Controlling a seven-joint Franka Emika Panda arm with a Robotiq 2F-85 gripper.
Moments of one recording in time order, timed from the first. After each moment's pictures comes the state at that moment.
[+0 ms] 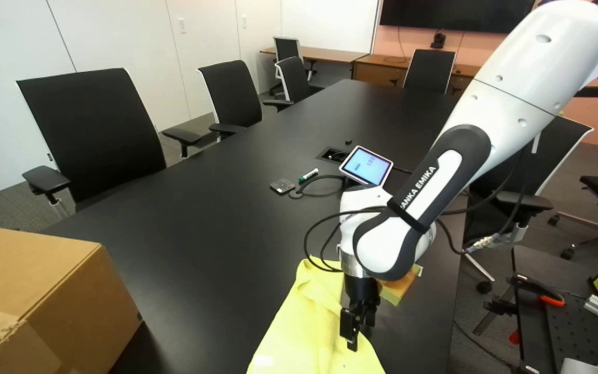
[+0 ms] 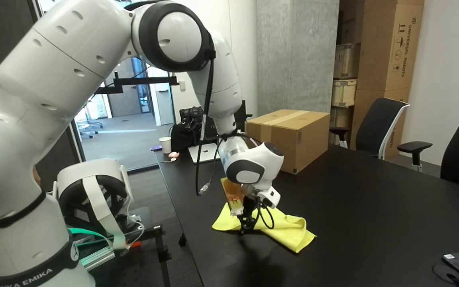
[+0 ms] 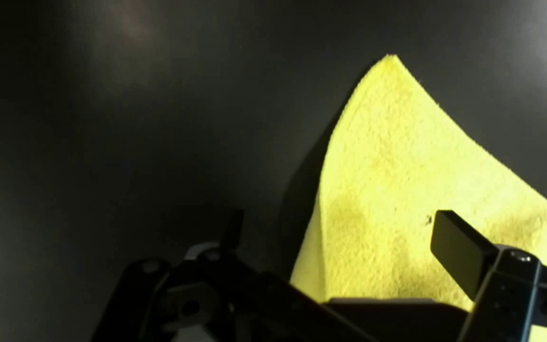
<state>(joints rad) -0.01 0.79 0.23 -2.04 0.32 2.58 -0.05</state>
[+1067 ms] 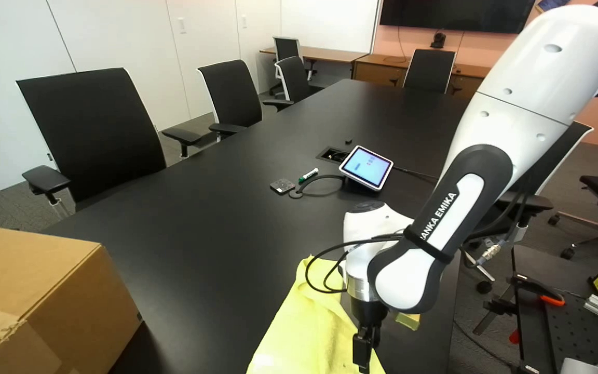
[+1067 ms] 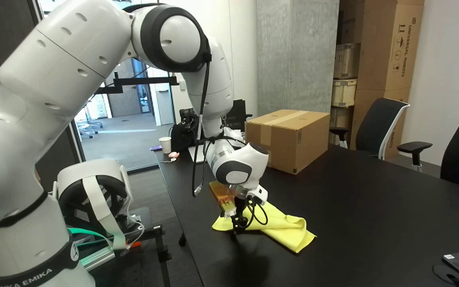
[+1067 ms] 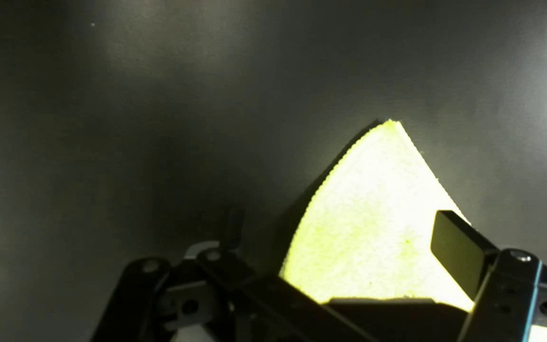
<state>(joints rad) 0.05 0.79 0.23 -2.10 0.24 2.65 -0.09</state>
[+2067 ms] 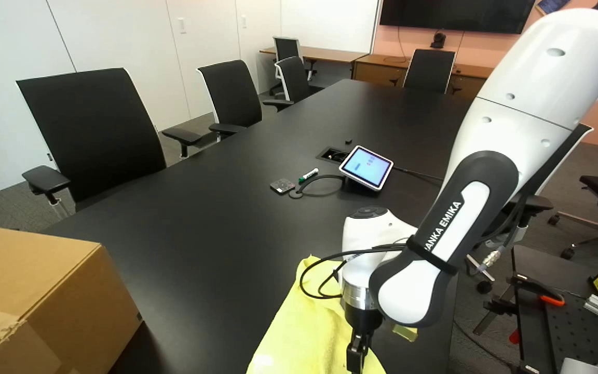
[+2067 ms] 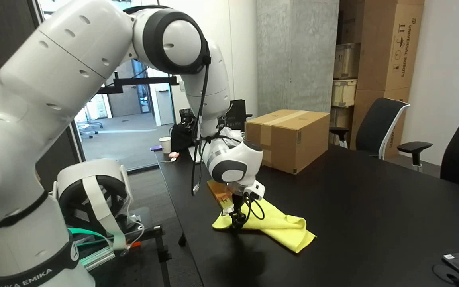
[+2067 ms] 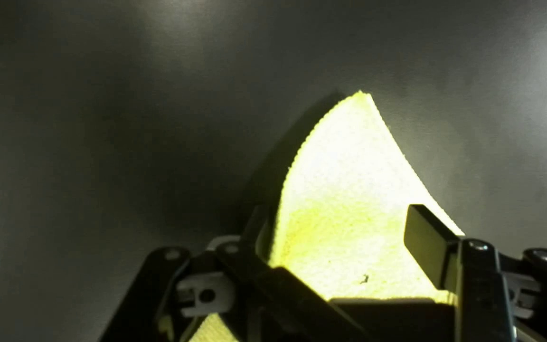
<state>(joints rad) 0.07 0.80 0.26 -2.10 0.24 2.74 -0.09</state>
